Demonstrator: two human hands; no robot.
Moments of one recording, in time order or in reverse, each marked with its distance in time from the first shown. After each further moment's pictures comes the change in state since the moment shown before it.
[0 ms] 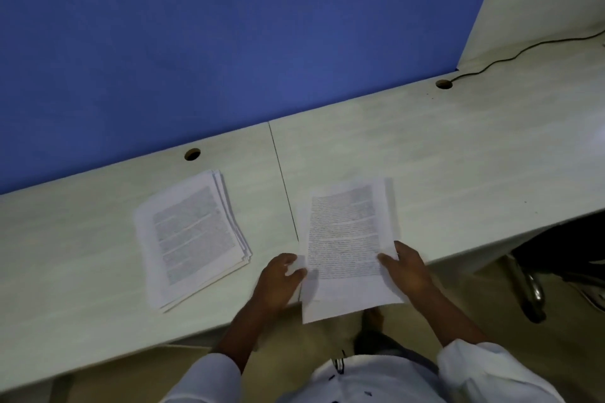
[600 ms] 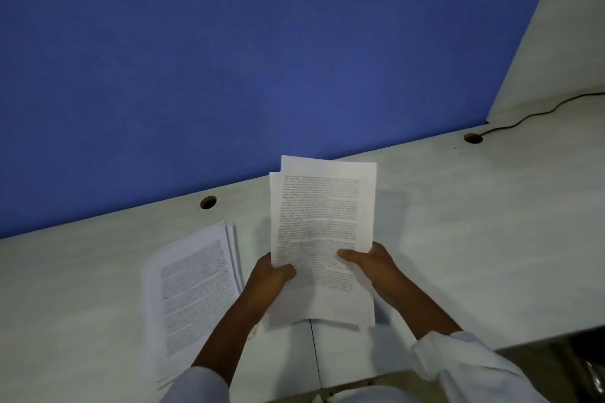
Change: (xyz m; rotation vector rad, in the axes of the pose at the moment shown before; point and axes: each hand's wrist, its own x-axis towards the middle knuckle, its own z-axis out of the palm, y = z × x) left_hand 0.066 0.092 -0.090 -0.482 0.122 0.029; right_hand 0.102 -0.128 0.063 0.184 -0.310 -0.101
